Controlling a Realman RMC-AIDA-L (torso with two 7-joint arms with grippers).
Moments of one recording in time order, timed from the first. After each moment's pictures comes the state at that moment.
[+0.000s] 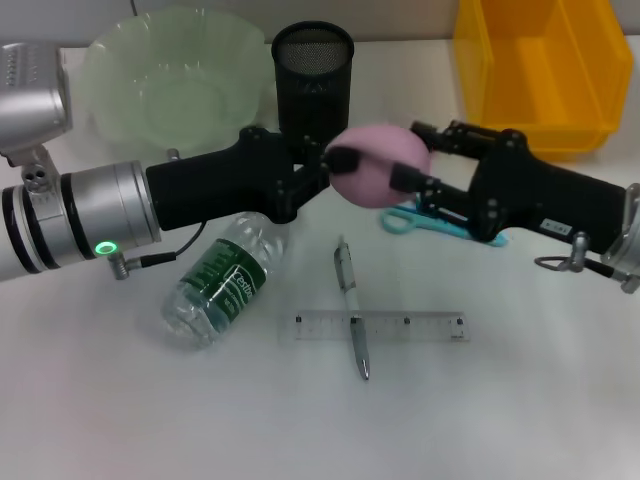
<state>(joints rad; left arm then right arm) -0.69 -2.08 0.70 0.27 1.77 1.56 -1.15 0.56 2.08 -0.59 -0.31 -1.76 -1.65 0.90</state>
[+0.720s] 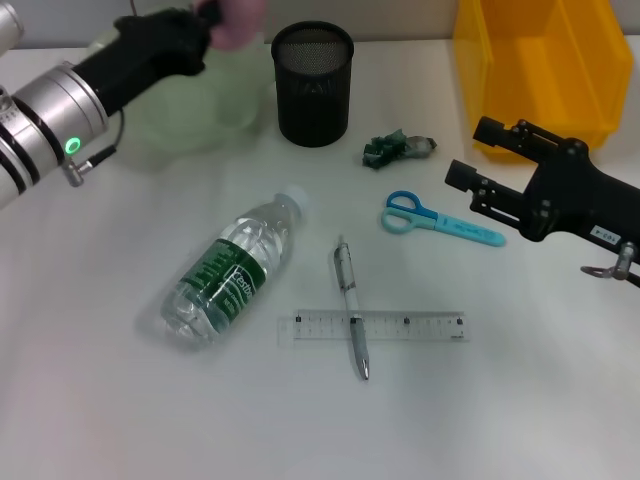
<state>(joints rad) -0.70 -2.08 0.70 0.28 1.35 1.06 -0.97 0.46 2.08 -0.55 -0.34 -1.72 -1.62 0.90</state>
